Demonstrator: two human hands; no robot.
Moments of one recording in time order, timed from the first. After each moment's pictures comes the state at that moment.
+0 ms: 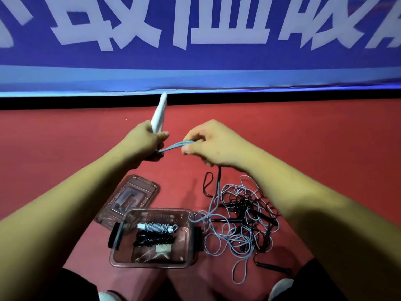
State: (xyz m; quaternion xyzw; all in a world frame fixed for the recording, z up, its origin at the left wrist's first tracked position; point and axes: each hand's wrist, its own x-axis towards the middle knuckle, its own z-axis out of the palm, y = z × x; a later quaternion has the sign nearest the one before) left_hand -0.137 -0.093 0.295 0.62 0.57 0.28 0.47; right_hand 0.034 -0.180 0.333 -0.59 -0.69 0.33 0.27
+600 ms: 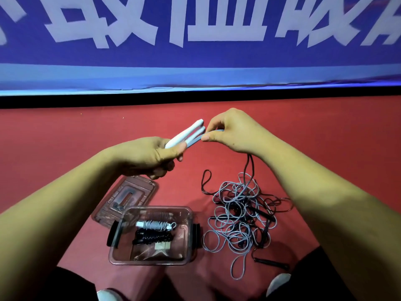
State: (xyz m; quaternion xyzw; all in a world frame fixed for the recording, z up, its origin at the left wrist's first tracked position) left_hand -0.145 -0.116 0.303 0.68 0.38 0.03 0.63; right_hand 0.084 -0.163 0.324 -0.62 -0.73 0.16 0.24
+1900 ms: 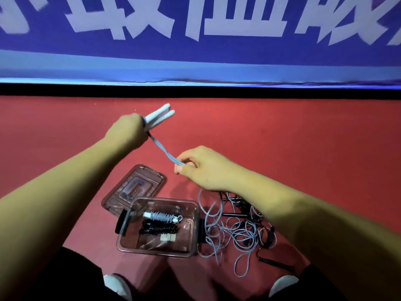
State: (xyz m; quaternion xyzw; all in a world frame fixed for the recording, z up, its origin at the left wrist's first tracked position) left_hand -0.191 -0.055 0.268 0.78 0.62 0.08 0.04; right_hand -0.001 -0.193 0.286 -0.55 -0.74 0.33 0.17
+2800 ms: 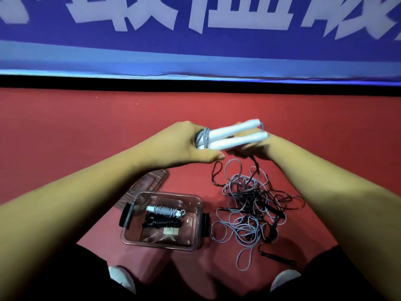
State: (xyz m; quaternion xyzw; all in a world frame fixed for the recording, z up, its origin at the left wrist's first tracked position) left_hand -0.138 -0.157 0.320 0.88 0.34 0.14 0.31; right_hand 0.031 -0.166 0.295 -0.67 -0.66 0.31 0.13
